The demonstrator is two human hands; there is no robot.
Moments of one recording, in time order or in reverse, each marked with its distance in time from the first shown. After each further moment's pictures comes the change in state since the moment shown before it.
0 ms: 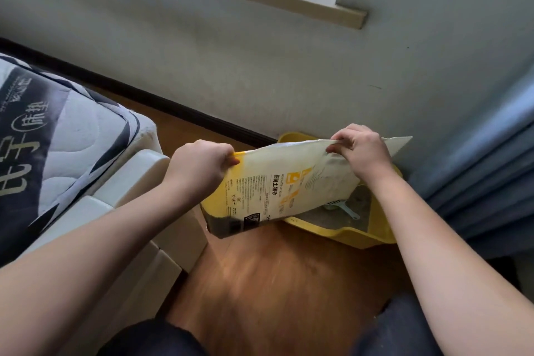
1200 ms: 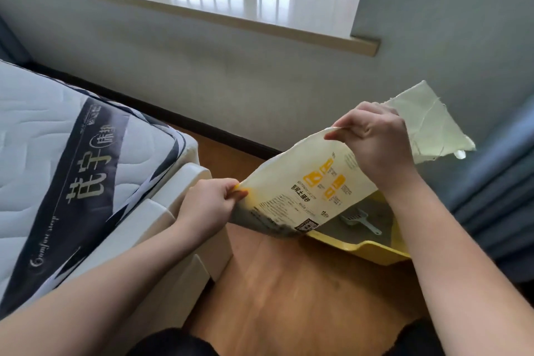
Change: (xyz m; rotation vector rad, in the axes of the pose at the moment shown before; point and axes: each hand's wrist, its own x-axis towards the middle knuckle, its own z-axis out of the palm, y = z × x) left_hand -0.063 -0.011 -0.023 -0.348 -0.077 -0.248; right_hand -0.009 -0.121 -0.067 0.107 0.354 -0.322
